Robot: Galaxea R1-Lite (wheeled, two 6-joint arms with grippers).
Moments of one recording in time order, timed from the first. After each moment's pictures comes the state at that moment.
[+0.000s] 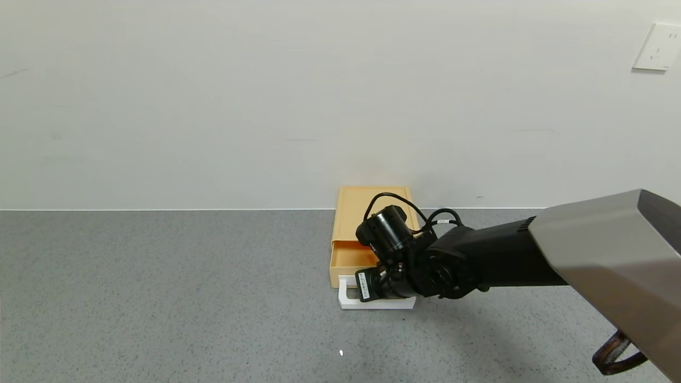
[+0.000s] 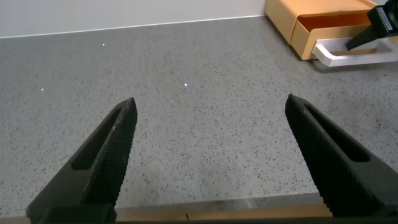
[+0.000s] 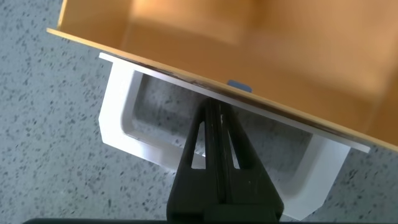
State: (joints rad) left arm 0.00 0.00 0.00 0.00 -0.02 0.03; right arm 0.72 2.29 -1.59 0.17 -0.17 0.38
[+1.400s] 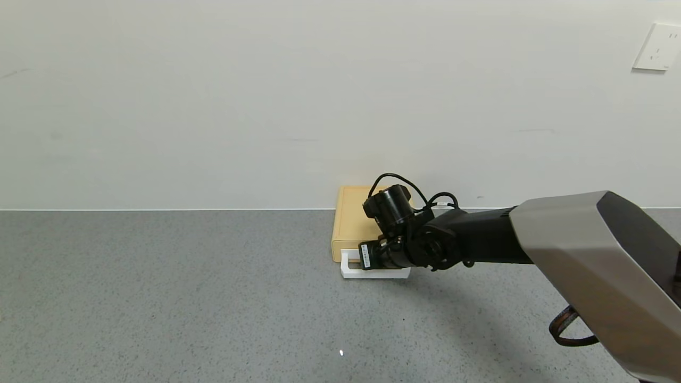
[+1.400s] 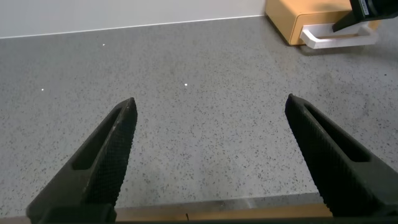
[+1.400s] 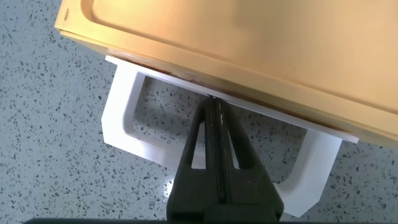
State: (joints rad) left arm 0.00 0.00 0.00 0.00 -0.02 0.03; right arm 0.65 2.41 -1.81 0.17 -0.17 0.32
